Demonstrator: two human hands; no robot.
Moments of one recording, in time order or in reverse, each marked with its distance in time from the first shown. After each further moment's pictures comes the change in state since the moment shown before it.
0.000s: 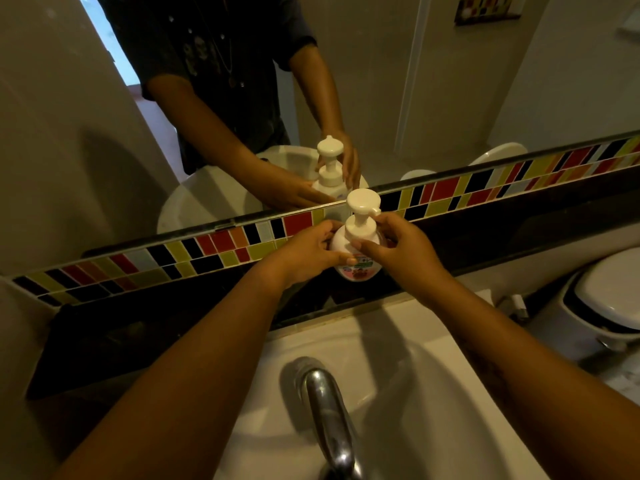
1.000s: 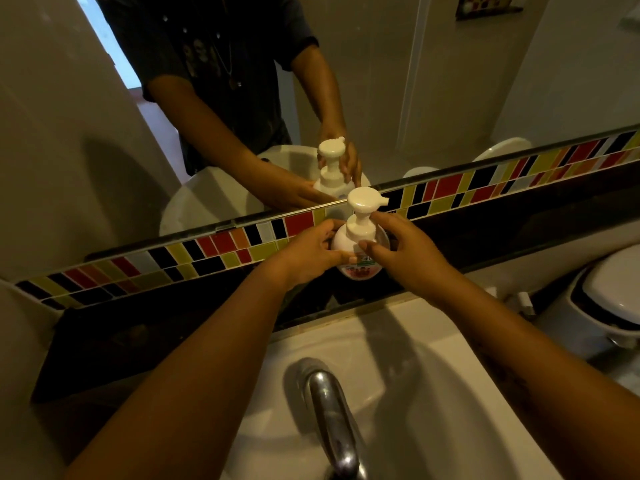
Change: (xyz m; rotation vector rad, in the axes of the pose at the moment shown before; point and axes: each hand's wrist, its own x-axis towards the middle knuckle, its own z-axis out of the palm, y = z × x) left_hand 0.002 -0.002 0.002 -0.007 0.020 0.017; right_hand -0.001 -0.005 -0.005 -0.124 -0.076 -0.026
